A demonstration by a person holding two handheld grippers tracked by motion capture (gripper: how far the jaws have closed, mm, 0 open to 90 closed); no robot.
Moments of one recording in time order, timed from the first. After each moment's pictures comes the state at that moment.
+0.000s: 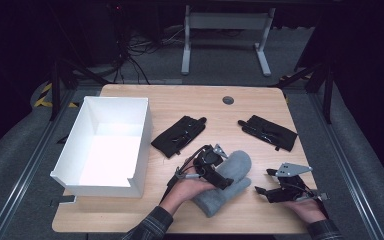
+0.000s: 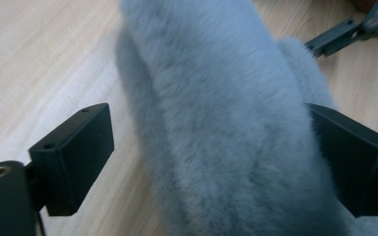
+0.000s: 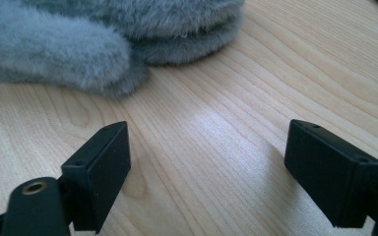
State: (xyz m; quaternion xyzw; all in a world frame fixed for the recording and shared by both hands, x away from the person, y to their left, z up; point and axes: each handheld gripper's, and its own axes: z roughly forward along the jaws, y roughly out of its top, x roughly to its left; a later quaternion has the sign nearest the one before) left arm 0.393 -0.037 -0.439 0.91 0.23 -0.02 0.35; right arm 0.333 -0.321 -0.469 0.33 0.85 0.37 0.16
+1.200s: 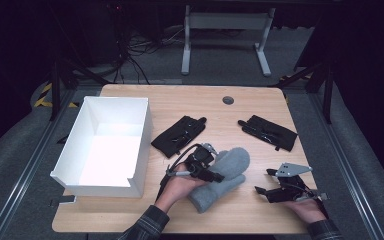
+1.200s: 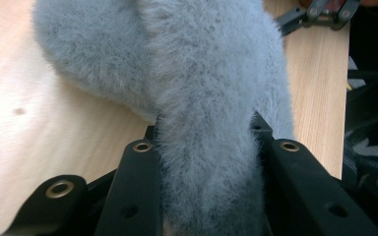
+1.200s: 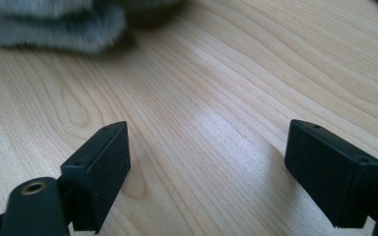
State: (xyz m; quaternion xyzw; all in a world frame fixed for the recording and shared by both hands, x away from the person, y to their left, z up) left arm 0.398 -0.005 -0.423 0.89 0.23 -0.10 0.37; right arm 0.334 -0.321 -0.469 0.33 0.85 0.37 0.16
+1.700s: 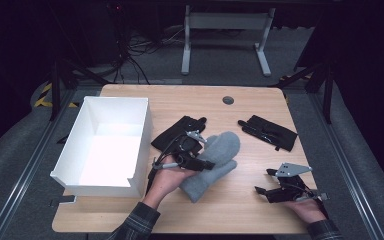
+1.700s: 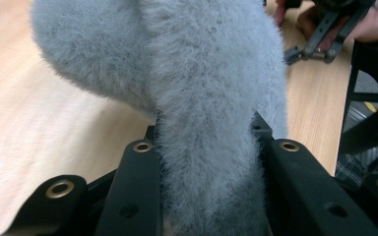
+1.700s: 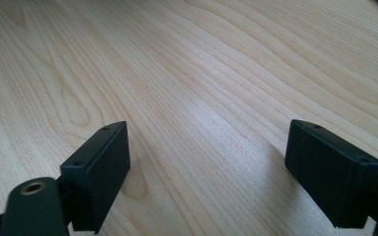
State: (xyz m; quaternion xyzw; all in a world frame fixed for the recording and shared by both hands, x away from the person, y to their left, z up) left arm 0.400 0.029 -0.376 0.88 0.26 -0.05 0.39; right arm 0.334 -0.321 -0.470 0.33 0.85 0.37 0.16
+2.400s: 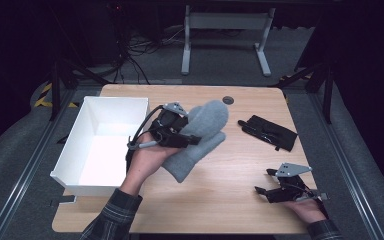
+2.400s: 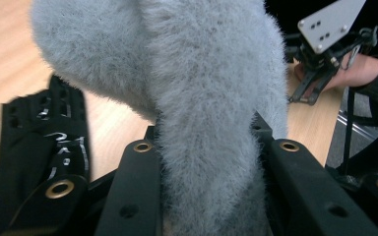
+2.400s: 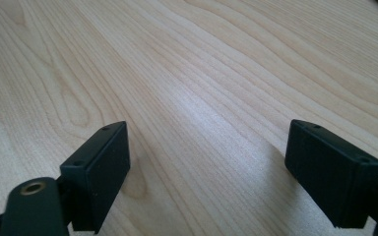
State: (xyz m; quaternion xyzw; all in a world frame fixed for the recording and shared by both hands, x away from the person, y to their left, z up) left arm 0.401 0.076 -0.283 0.87 0.27 0.02 0.42; right arm 0.334 -0.321 -0.470 0.33 0.85 0.37 0.16
